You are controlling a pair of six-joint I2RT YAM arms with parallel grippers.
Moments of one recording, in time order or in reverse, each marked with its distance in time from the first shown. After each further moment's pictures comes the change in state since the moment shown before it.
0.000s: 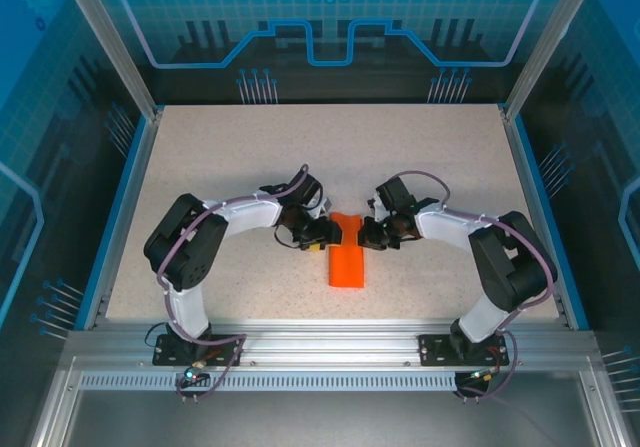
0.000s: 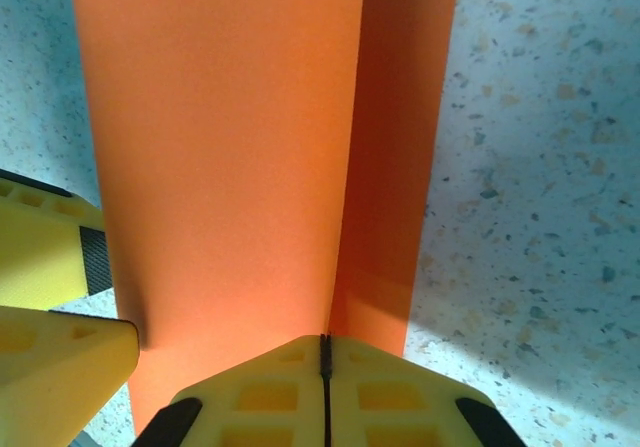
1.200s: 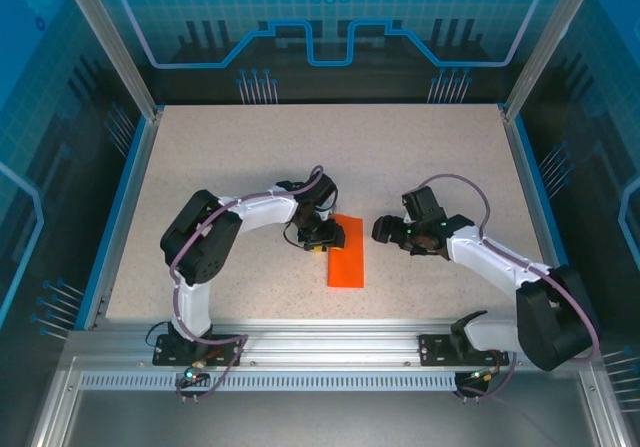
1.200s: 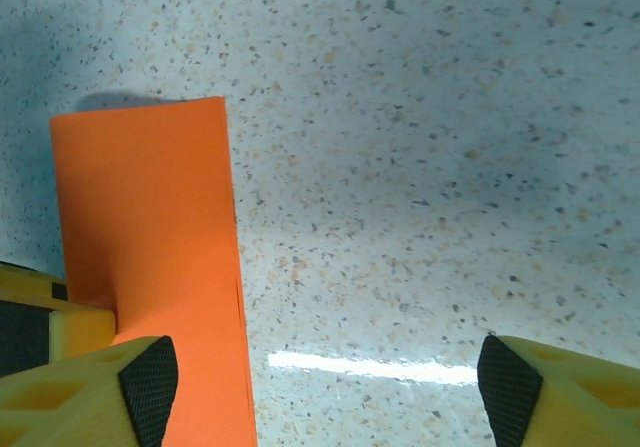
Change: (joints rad) left arm -0.062 0.089 0.136 -0.164 -0.135 -0.008; right arm -0.061 -0.368 -0.169 -0.053 0.298 0.080
